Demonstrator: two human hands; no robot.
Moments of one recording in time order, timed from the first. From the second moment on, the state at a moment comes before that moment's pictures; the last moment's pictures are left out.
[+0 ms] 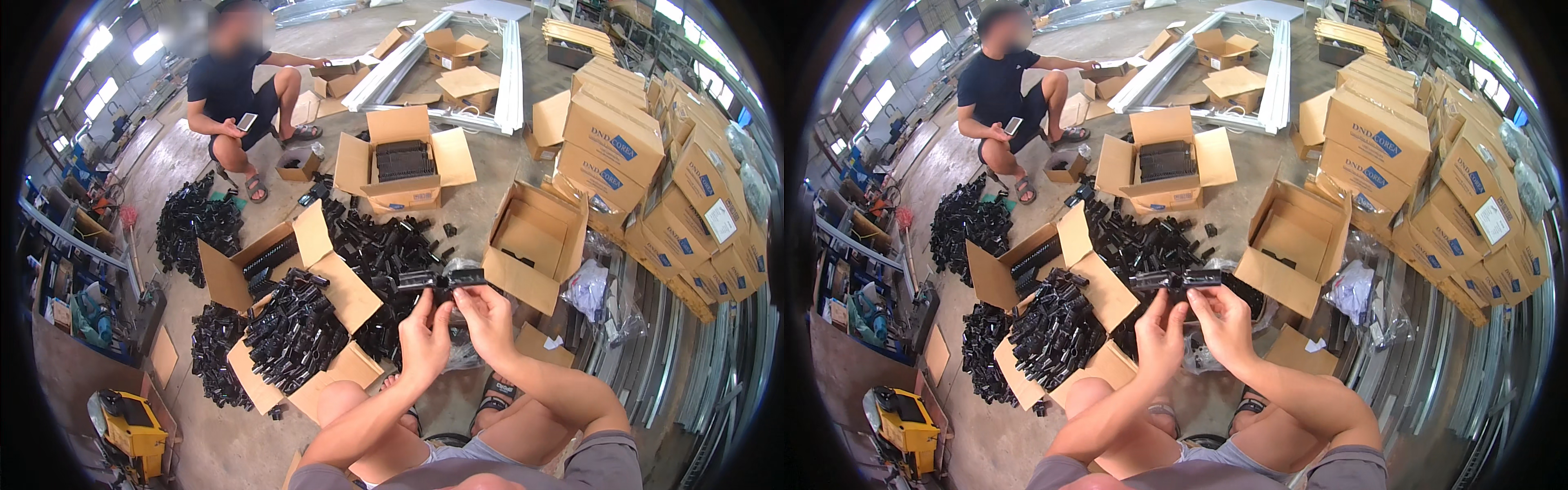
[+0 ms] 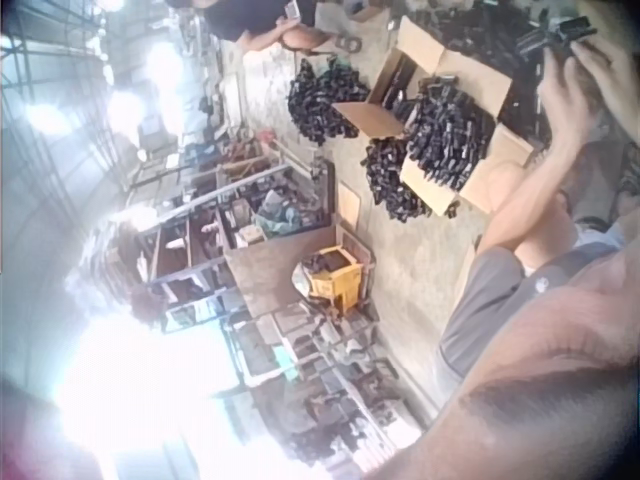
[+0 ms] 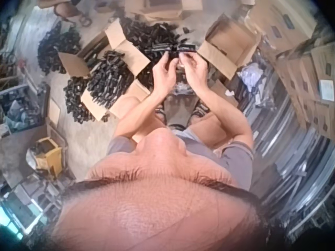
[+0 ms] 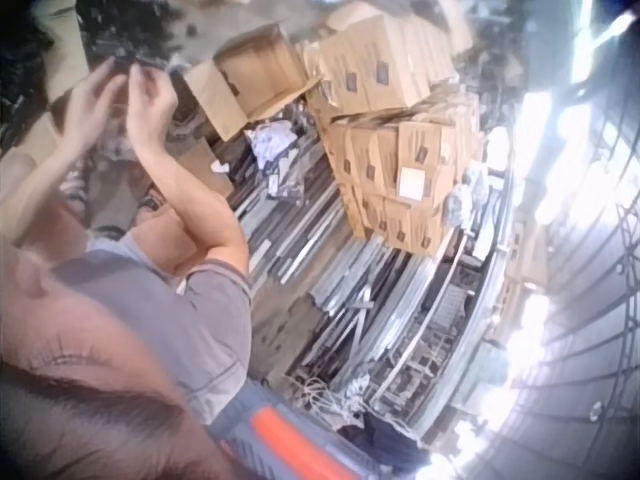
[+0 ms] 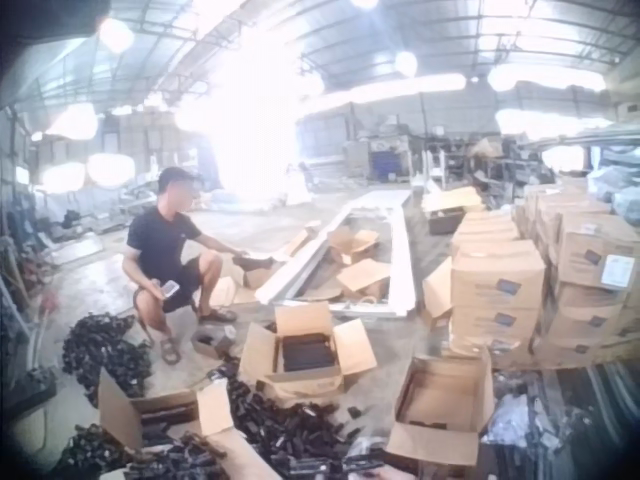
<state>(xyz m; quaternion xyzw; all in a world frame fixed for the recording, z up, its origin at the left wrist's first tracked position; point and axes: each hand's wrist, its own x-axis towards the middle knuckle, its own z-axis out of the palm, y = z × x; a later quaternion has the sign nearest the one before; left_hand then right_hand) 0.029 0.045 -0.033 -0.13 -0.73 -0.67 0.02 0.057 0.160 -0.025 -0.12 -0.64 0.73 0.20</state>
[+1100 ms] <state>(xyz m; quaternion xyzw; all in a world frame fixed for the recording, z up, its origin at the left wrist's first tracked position) 0.020 0.040 -0.018 -0.08 -0.56 -0.80 -0.21 0.062 0.193 -0.001 -0.05 -0.56 0.81 0.17</state>
